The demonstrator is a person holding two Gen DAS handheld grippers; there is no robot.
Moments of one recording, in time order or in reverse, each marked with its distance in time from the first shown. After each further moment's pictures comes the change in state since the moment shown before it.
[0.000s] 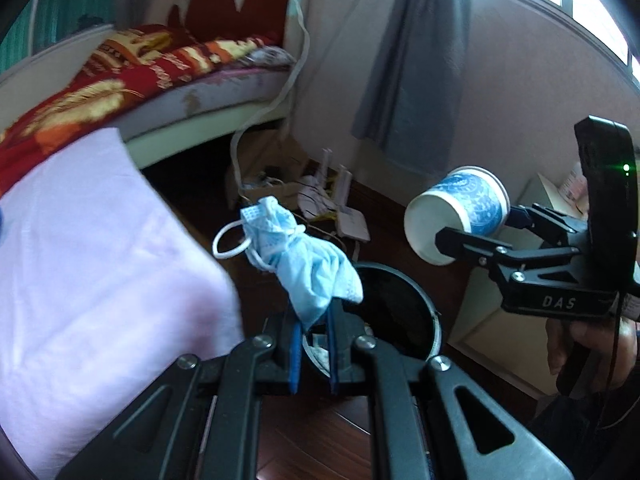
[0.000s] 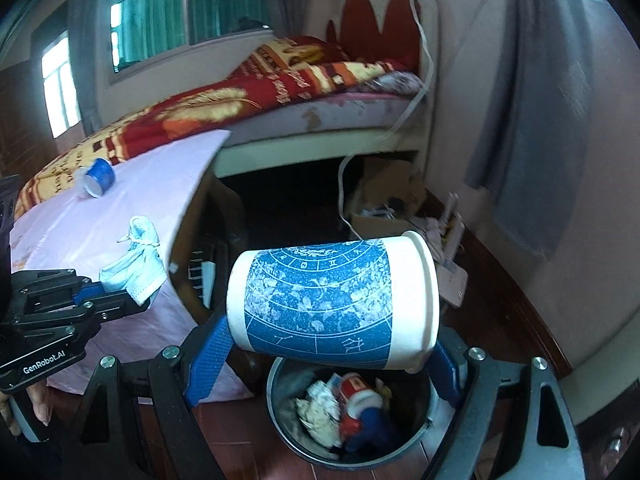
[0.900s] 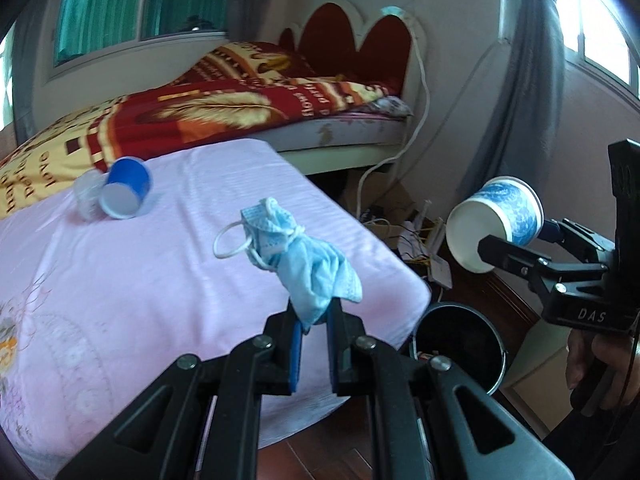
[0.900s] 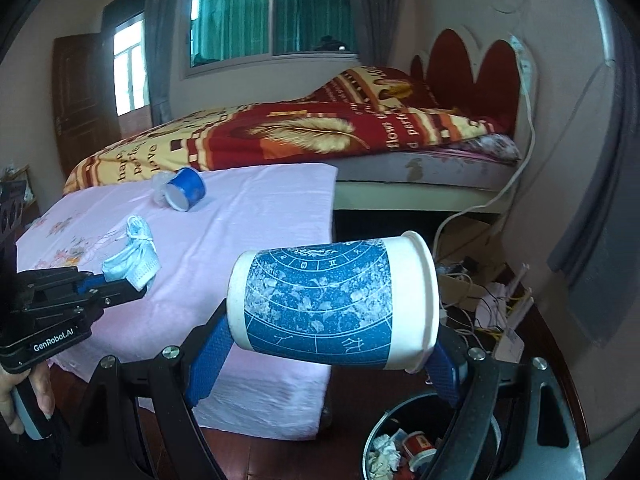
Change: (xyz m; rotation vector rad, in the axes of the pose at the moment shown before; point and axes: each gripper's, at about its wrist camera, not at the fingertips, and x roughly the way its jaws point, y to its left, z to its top) left arm -0.099 0.117 -0.014 -0.201 -0.153 0.272; right arm -0.005 0.147 0.066 -0.188 -0.117 0.177
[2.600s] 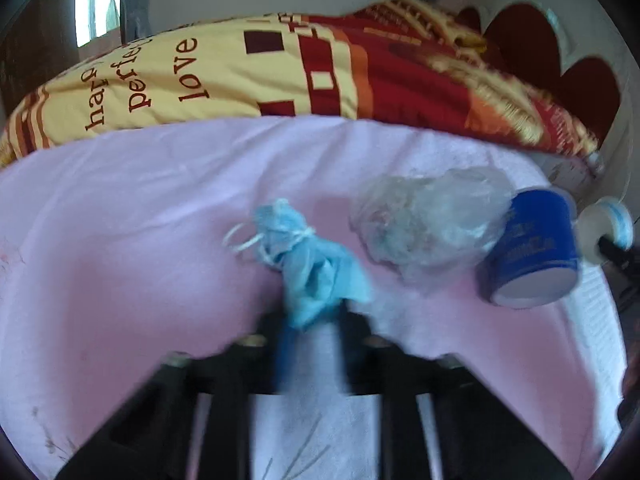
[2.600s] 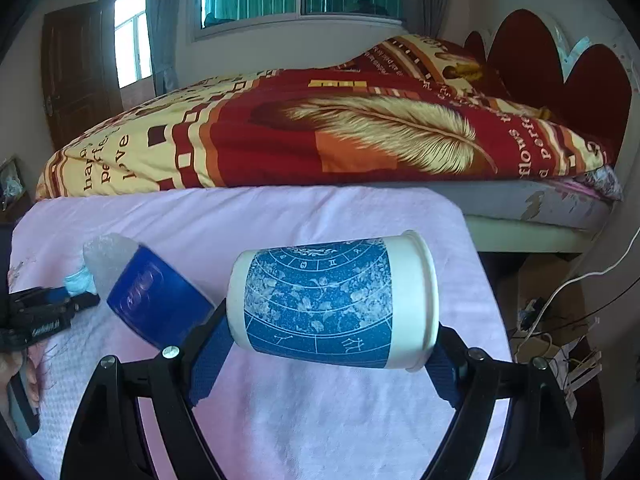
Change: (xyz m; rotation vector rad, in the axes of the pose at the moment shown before) left arm 0.100 0.352 0.043 -0.353 0.142 0.327; right arm 0.301 0.153 0.164 -0.067 0.128 0.077
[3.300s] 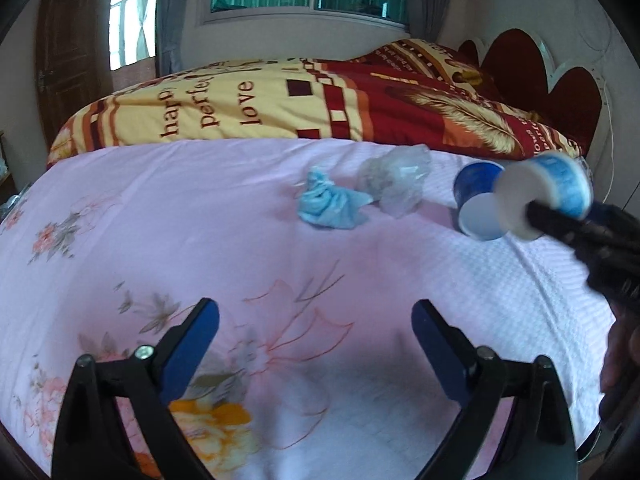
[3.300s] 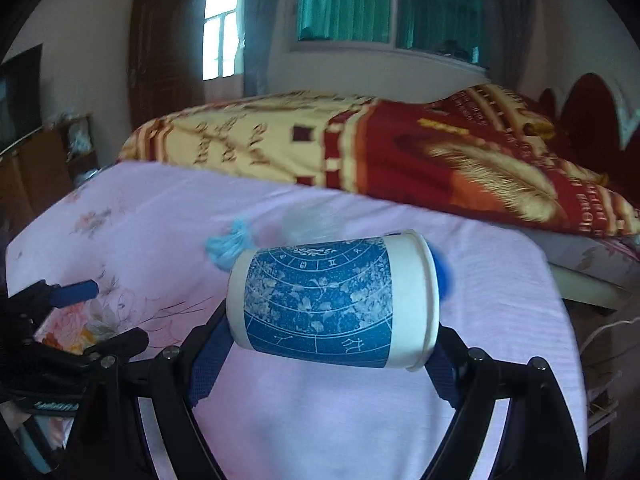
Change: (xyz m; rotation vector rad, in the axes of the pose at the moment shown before) left arm -0.104 -0.005 -0.080 0.006 -0.138 0.076; right arm -0.079 0.116 -0.034 -0.175 -0.139 0.127
